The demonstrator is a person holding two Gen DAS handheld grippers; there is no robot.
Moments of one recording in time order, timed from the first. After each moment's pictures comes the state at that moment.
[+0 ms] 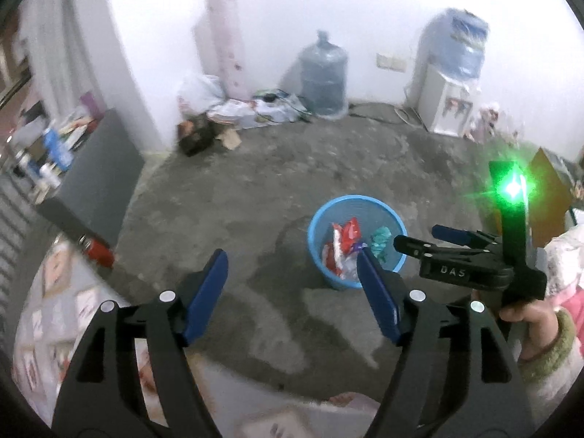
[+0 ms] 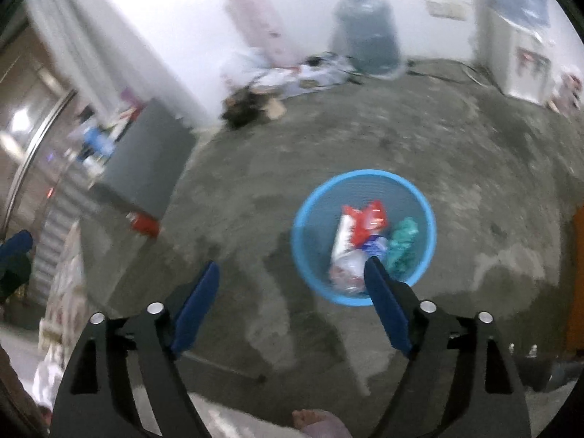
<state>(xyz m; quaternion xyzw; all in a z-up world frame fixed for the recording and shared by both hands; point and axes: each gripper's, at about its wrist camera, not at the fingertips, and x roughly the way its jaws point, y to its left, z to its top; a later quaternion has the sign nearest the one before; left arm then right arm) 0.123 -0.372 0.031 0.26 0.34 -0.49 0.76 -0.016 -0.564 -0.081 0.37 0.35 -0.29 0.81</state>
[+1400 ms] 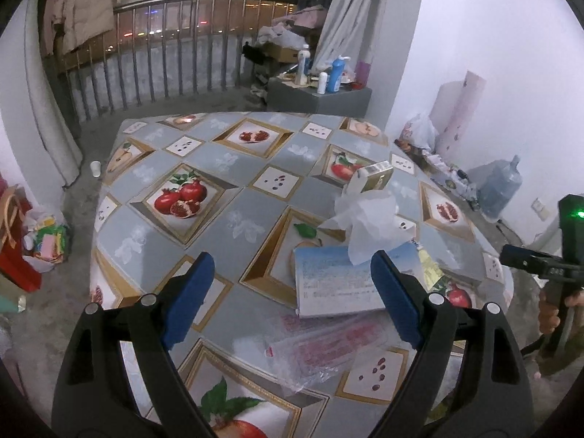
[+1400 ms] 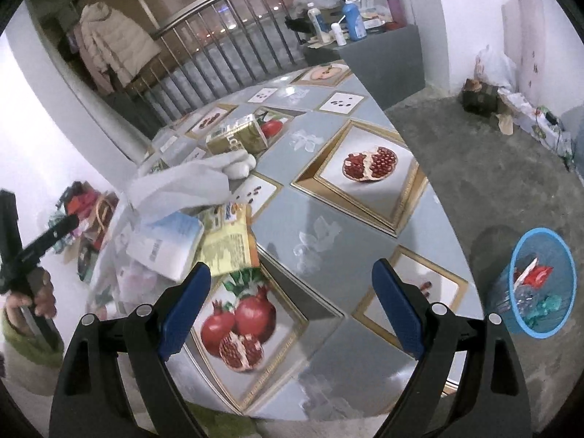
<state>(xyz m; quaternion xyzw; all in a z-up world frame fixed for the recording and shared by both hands) 0.130 0.120 0.026 -0.01 0.37 -0.18 0.91 0.088 -0.297 -0.003 0.20 0.43 0.07 0.88</state>
